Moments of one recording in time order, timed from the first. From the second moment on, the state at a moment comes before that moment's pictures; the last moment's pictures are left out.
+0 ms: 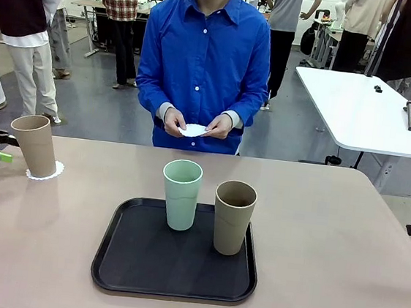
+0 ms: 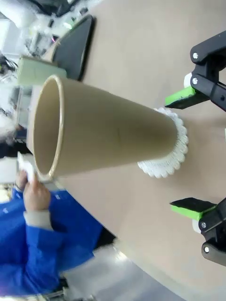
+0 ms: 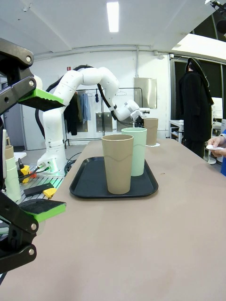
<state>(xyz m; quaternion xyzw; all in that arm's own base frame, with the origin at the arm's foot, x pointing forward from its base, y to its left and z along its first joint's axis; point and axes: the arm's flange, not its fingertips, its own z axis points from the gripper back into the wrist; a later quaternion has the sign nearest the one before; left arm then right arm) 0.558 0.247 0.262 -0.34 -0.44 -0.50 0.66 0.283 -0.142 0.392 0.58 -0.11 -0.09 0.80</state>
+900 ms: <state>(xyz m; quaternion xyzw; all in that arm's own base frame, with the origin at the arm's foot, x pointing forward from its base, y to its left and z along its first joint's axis) 0.469 0.177 0.476 -0.06 -0.25 -0.45 0.86 0.283 -0.142 0.392 0.58 -0.11 -0.09 0.80</state>
